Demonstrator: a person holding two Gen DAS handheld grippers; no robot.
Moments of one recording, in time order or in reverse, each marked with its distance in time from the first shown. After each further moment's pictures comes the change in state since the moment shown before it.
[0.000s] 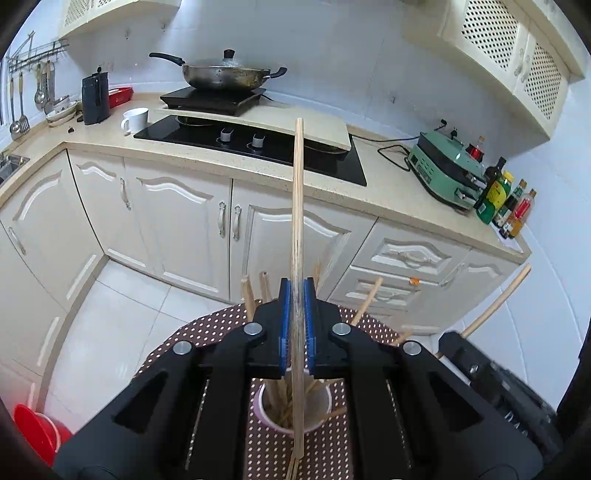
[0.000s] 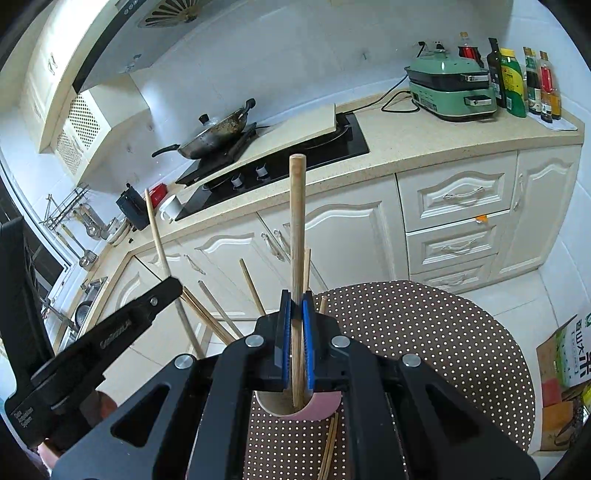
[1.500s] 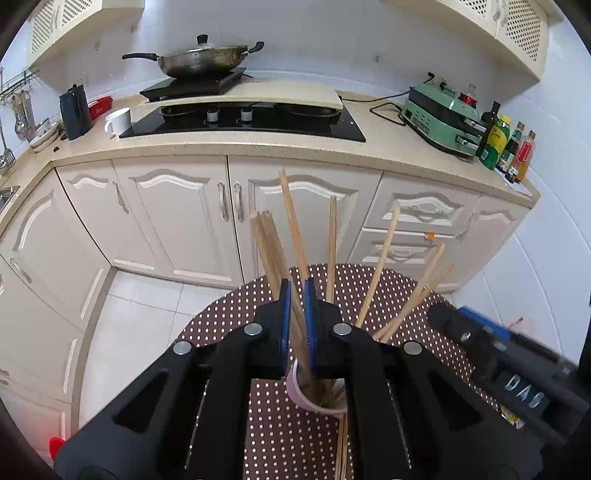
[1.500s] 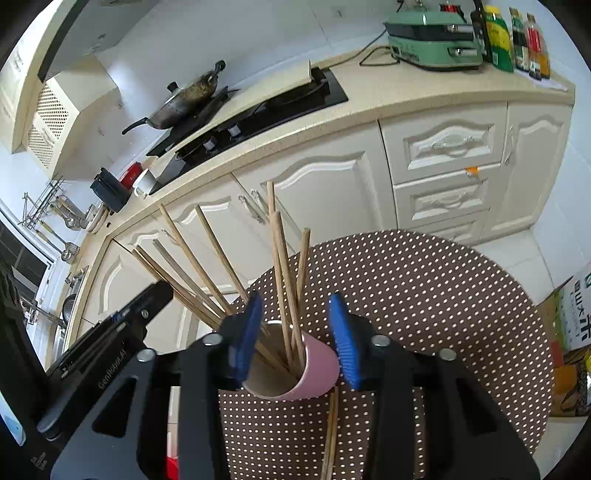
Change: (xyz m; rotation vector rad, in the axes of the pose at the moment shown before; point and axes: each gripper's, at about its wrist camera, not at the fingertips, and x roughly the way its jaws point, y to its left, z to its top) left arm 0.022 0.011 -0.036 0.174 0.096 0.017; right arm 0.032 -0.003 -0.028 0.067 0.108 -0.074
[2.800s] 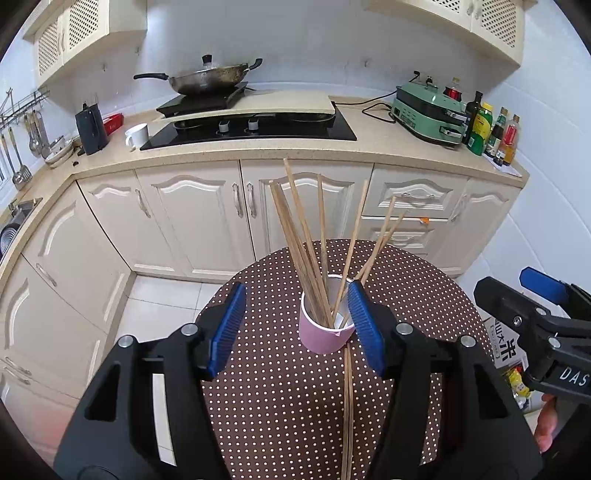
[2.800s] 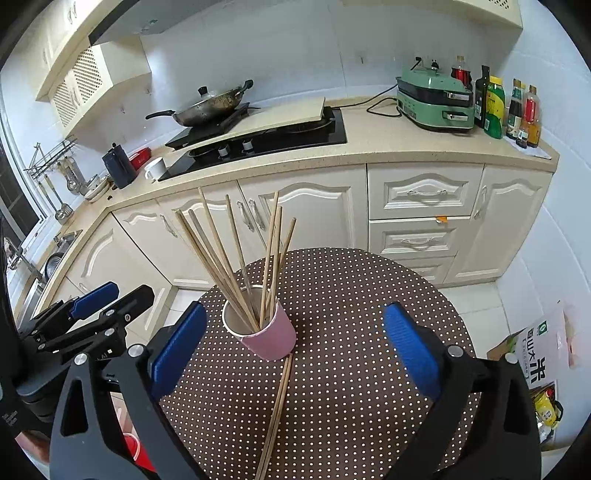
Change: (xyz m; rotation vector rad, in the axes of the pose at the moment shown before) left arm -0.097 -0.006 -0.046 0.067 -0.030 0.045; right arm -0.096 0.010 -0.043 -0.195 -0.100 -0.070
